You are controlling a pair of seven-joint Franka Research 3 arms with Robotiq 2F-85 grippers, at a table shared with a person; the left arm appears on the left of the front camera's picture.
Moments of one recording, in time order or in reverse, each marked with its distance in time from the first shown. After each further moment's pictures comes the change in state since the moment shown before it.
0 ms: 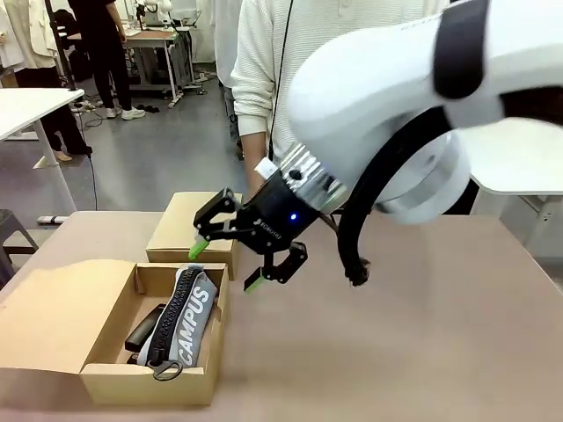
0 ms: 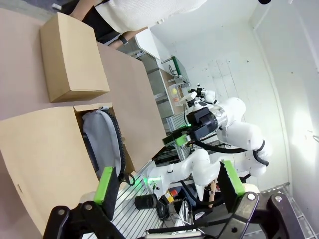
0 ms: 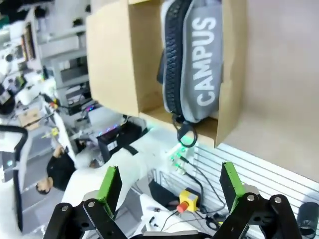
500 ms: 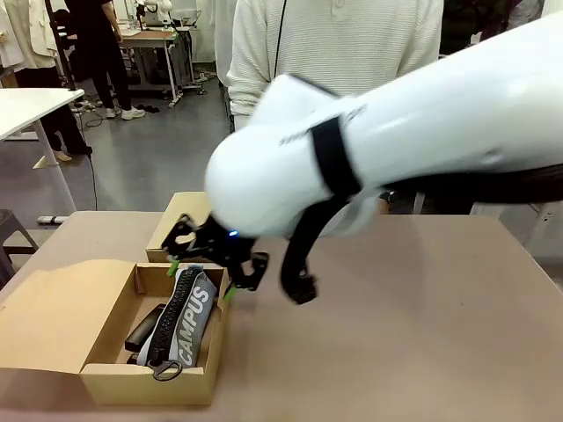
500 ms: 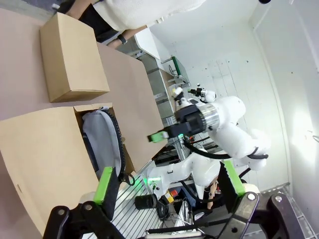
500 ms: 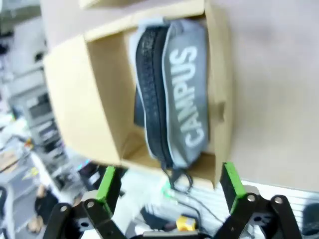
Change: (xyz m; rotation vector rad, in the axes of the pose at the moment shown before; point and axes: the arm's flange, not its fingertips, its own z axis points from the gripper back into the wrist) left arm 0.000 0.000 0.000 0.000 0.000 0.000; right arm 0.021 0.022 -0.041 -0.138 -0.073 -0.078
